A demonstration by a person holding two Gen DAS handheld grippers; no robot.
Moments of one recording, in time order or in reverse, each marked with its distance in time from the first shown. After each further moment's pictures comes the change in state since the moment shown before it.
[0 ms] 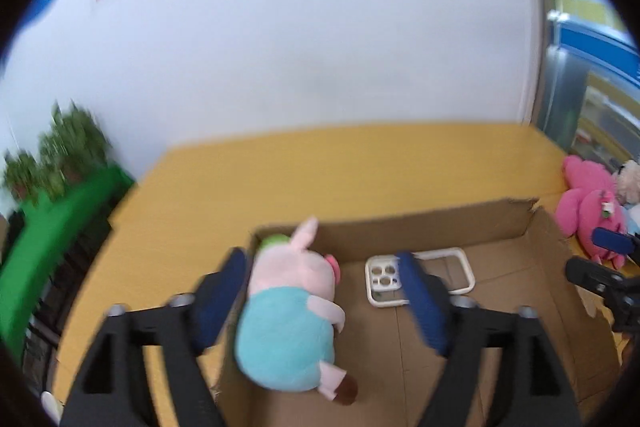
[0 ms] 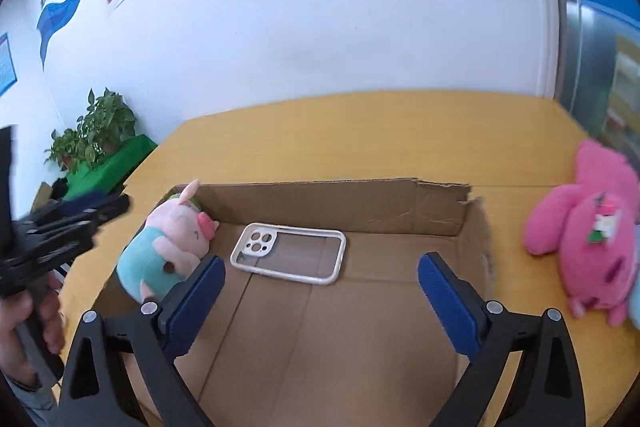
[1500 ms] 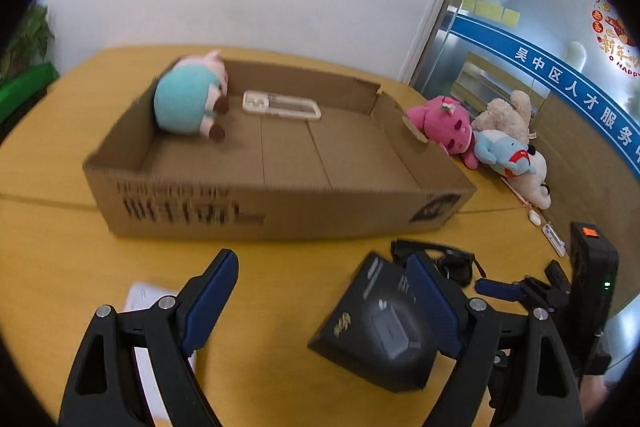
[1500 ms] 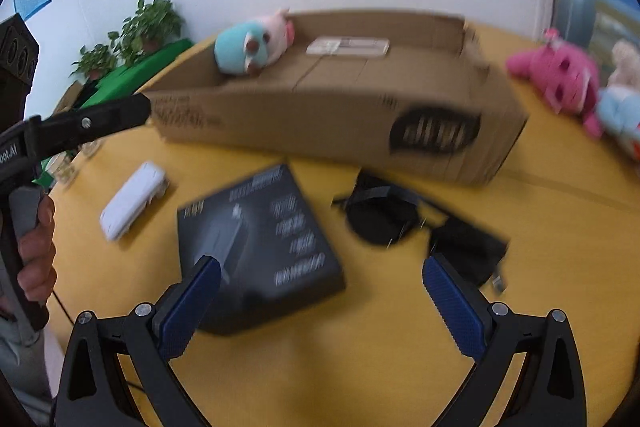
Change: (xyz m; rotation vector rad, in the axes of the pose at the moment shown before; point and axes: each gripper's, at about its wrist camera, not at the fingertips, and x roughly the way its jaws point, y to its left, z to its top) left arm -0.126 -0.013 -0.208 -0.184 0.189 -0.456; right arm -0.142 0.035 -0.281 -0.112 0.201 0.063
